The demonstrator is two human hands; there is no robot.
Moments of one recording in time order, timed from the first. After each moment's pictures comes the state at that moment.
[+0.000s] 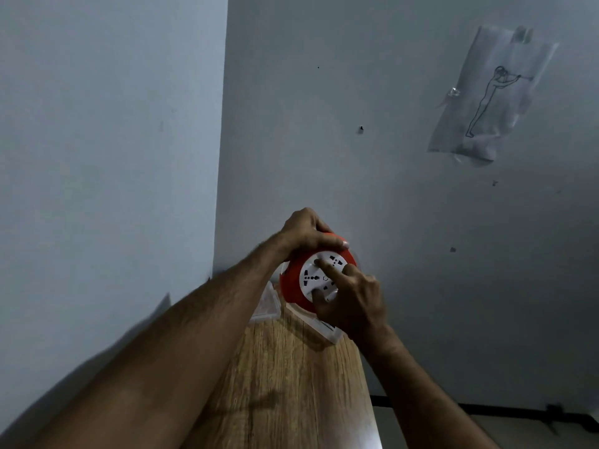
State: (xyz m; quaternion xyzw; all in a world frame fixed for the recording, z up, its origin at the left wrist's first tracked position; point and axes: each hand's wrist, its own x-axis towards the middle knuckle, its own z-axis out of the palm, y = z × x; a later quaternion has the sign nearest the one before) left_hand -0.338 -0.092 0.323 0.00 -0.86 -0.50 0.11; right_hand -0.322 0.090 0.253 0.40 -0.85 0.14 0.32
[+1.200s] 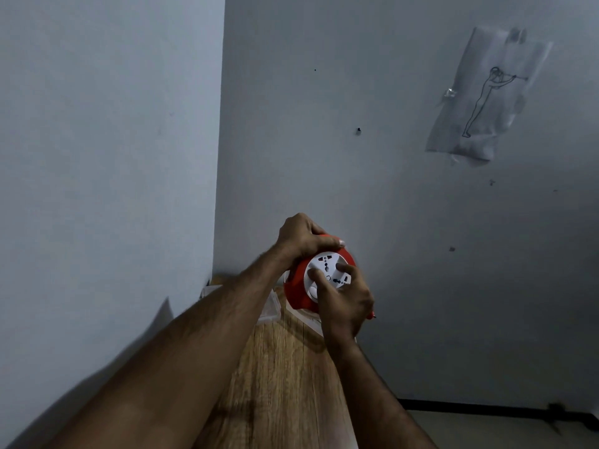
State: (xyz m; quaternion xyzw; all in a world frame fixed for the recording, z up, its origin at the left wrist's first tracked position) left_hand -0.335 -0.082 0.309 0.08 -0.85 -0.49 0.19; right_hand -0.289 0.047 0.244 0.06 -0.76 0.60 0.25
